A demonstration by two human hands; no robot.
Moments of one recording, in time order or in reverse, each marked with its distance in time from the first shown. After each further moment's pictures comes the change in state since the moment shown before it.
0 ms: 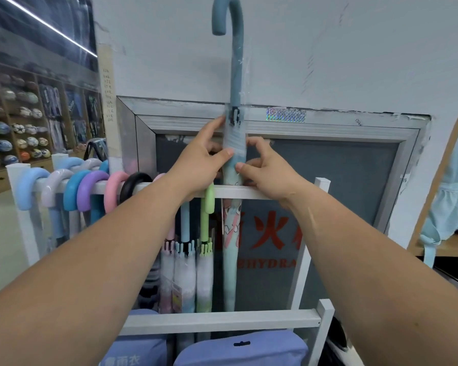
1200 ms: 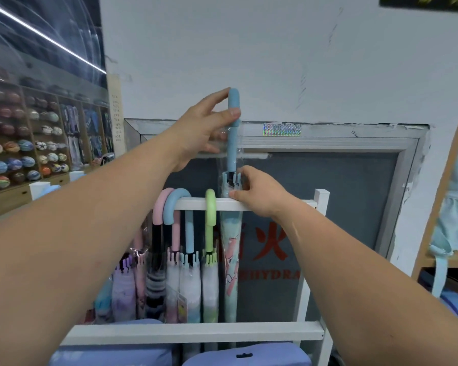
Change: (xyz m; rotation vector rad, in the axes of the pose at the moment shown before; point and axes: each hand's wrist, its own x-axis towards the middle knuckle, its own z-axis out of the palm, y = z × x) left_hand 0.027 0.080 -0.024 -0.039 -0.116 0.004; right_hand 0.002 0.002 0.000 -0.554 -0.044 0.048
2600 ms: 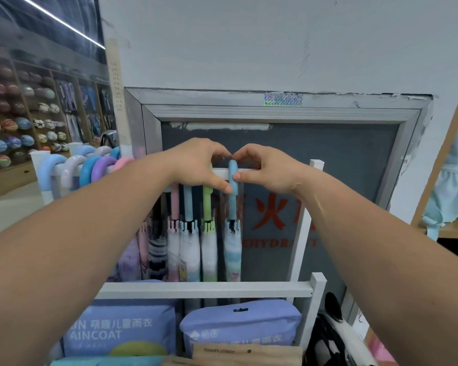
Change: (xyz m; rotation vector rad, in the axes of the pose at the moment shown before) left_hand -0.053 -0.045 0.007 0.983 -0.333 -0.073; right_hand -0.037 0.001 -0.022 0.171 -0.178 -0.131
